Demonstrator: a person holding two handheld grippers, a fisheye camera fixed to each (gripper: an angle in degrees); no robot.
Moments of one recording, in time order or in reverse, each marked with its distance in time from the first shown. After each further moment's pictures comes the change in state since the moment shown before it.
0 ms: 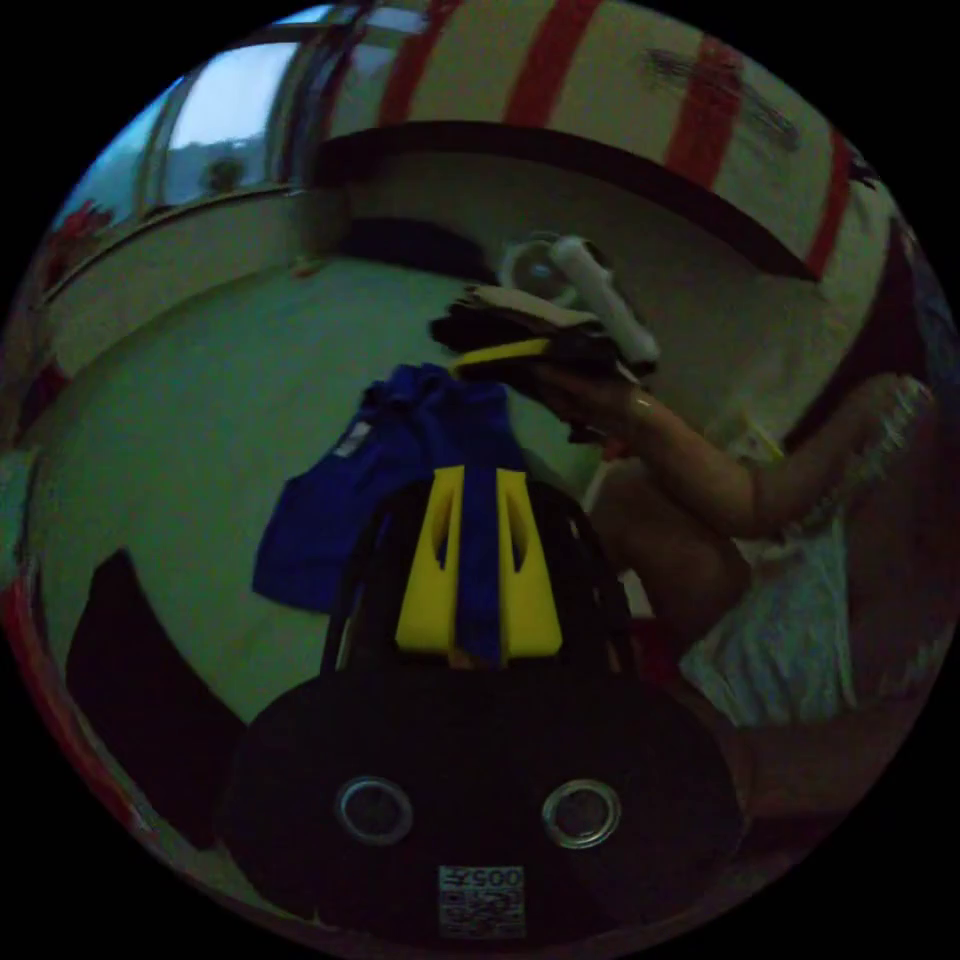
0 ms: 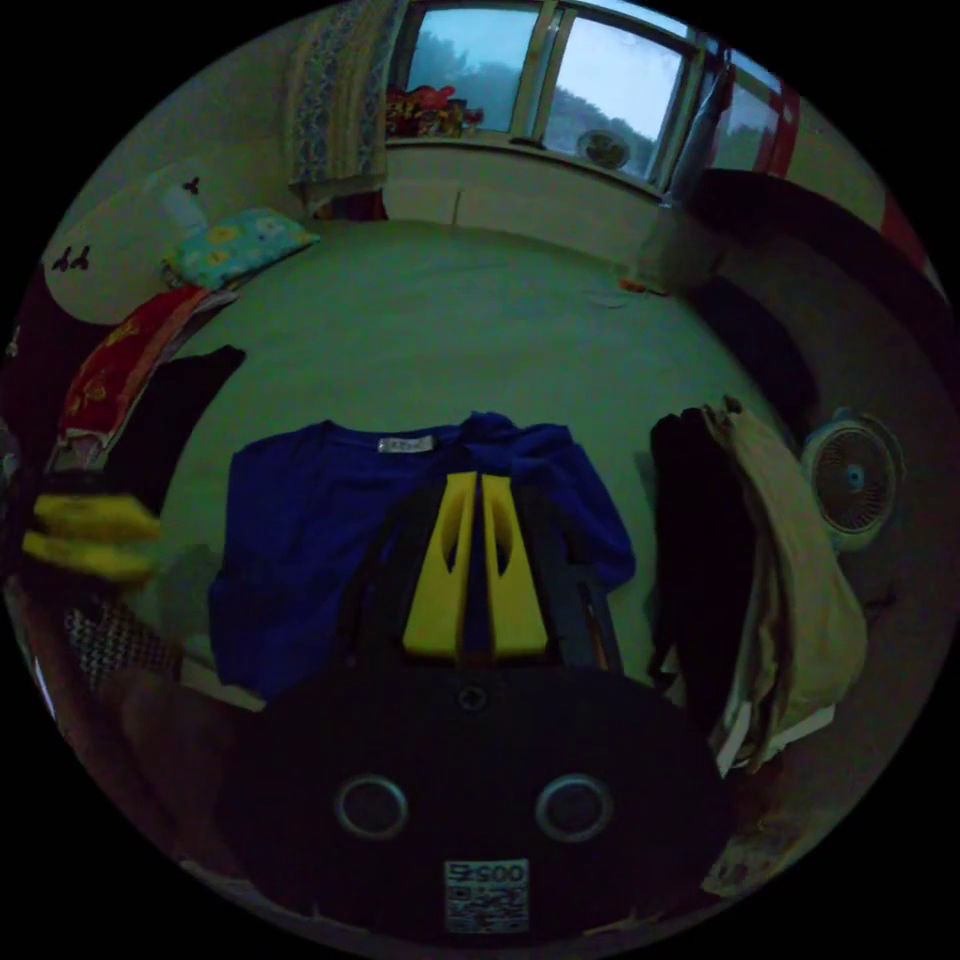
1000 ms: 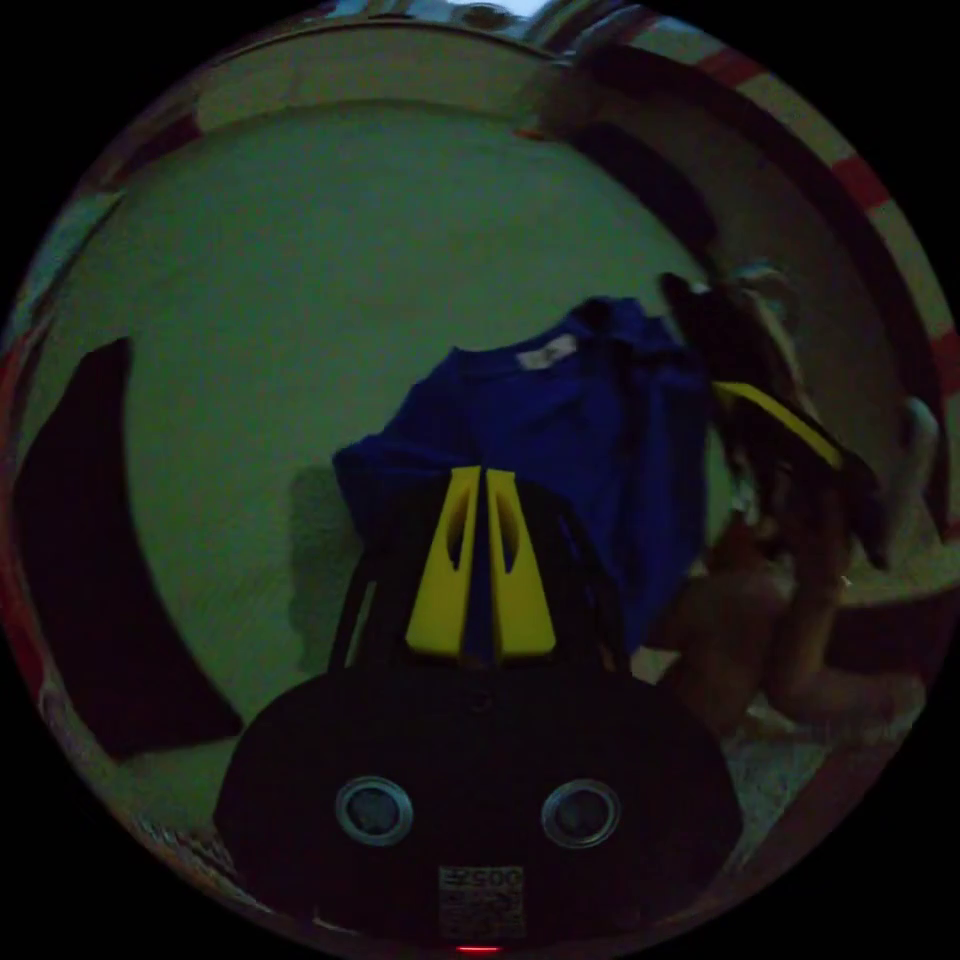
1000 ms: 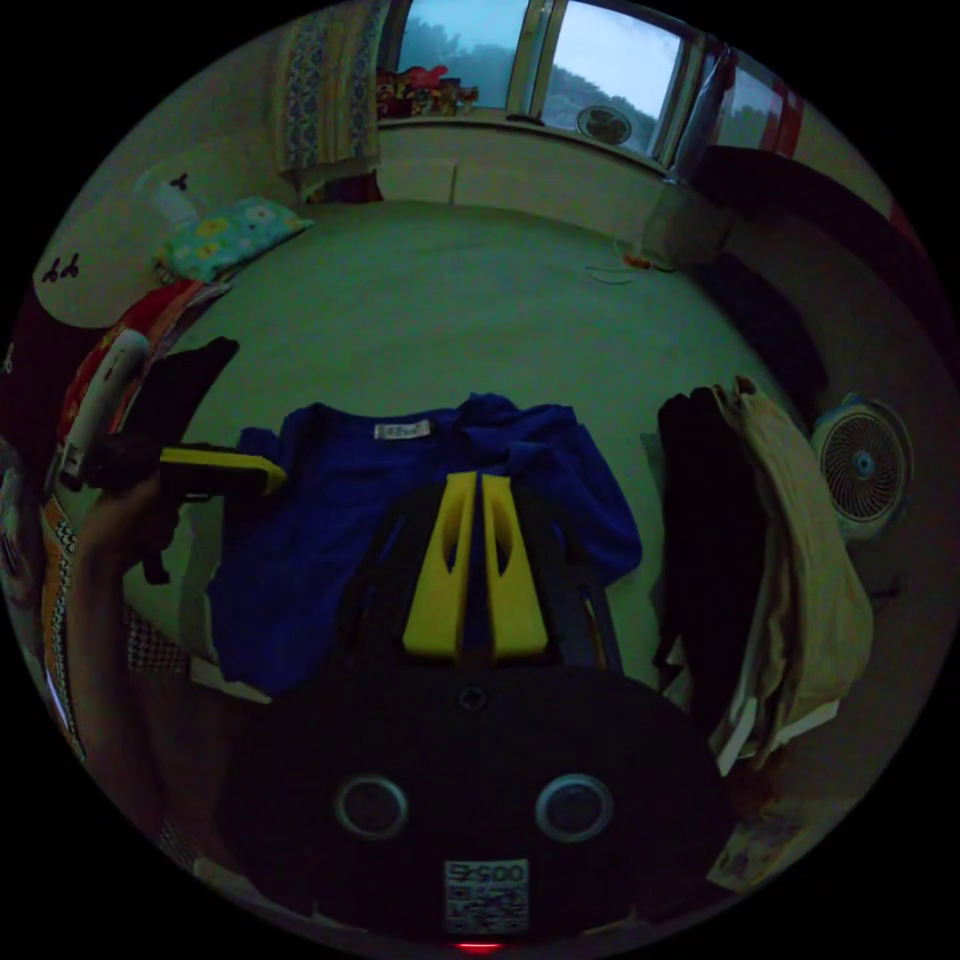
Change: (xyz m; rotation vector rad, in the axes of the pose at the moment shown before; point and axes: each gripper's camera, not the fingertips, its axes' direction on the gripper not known) left arm -0.169 -0.043 0.140 -0.252 0.044 -0.440; right arm 0.011 -0.026 0.052 -0.043 0.000 0.039
